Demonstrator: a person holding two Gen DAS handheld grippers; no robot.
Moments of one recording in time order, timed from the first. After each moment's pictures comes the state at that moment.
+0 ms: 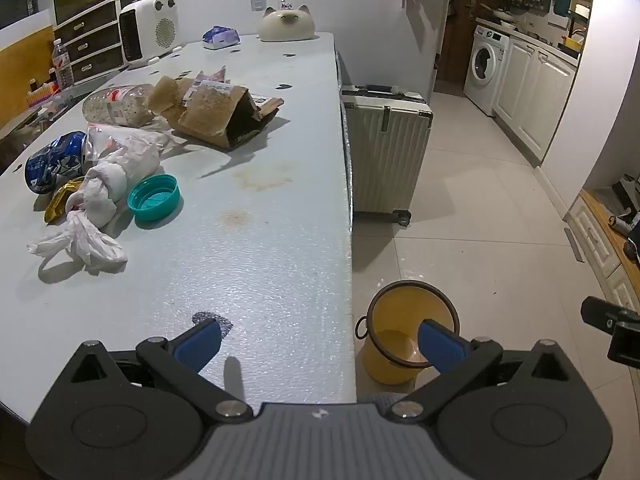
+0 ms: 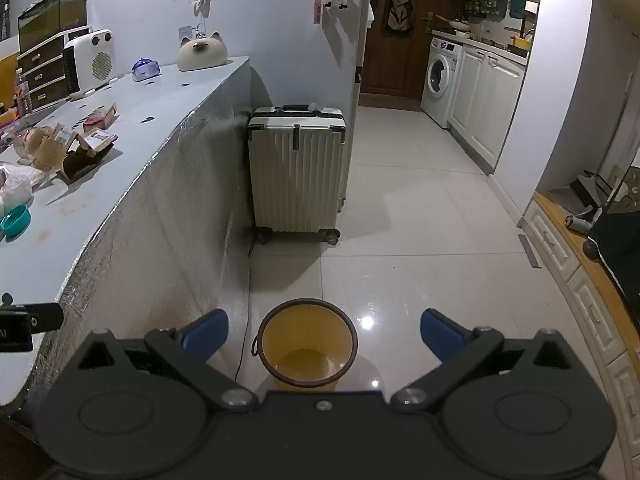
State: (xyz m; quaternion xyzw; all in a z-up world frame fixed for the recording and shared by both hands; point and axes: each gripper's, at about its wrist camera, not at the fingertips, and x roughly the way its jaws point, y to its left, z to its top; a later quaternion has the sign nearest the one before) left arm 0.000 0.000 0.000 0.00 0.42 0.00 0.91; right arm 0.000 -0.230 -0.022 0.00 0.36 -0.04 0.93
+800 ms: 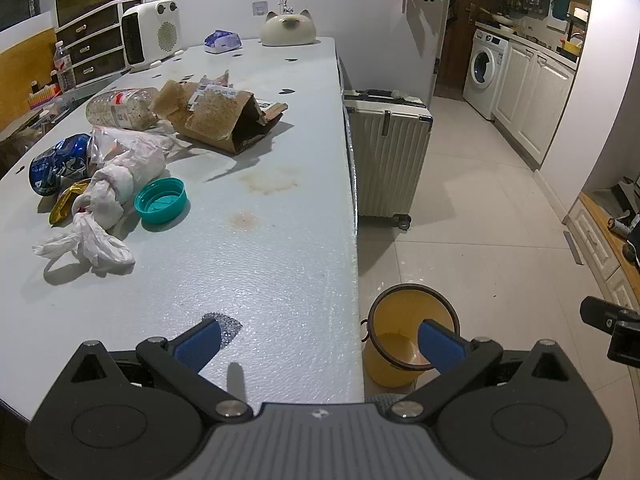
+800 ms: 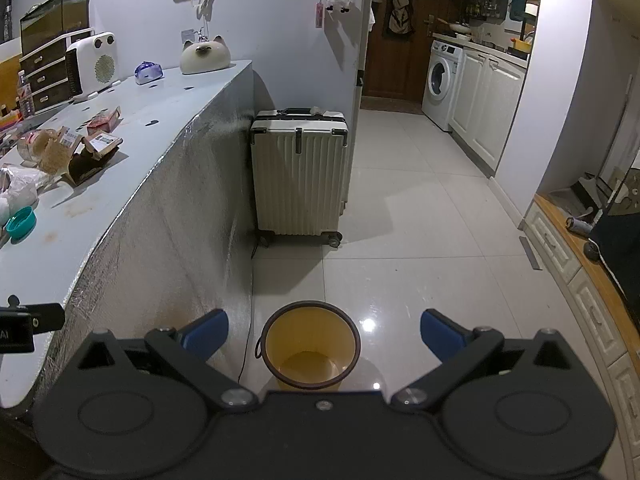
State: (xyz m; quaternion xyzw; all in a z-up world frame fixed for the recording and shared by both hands) left arm 0.000 0.000 0.000 0.00 0.42 0.00 0.91; right arm -0.010 -0.231 -0.015 0.00 0.36 -0.04 0.93
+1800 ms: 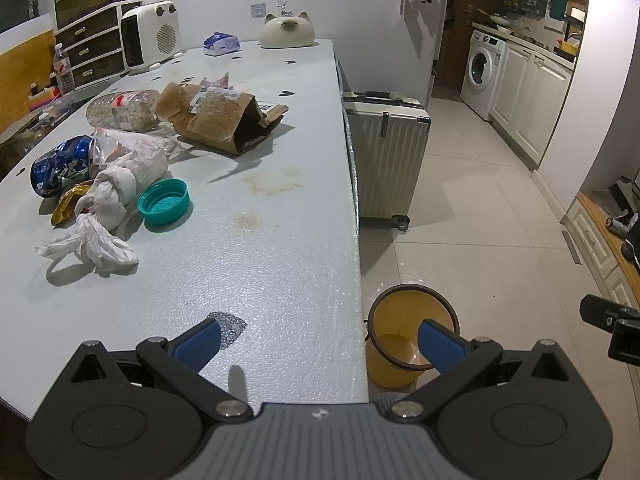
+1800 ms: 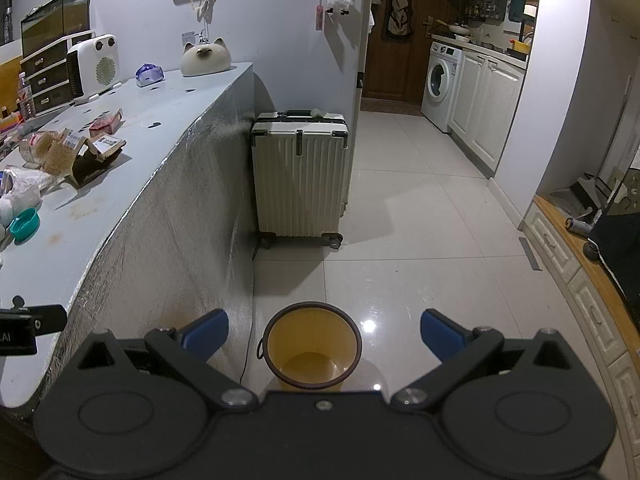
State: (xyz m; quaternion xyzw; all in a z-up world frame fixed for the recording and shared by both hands) left arm 0.001 0.000 0.000 0.00 0.42 0.00 0.91; right arm -0.012 -0.229 -0.012 0.00 0.36 -0.04 0.93
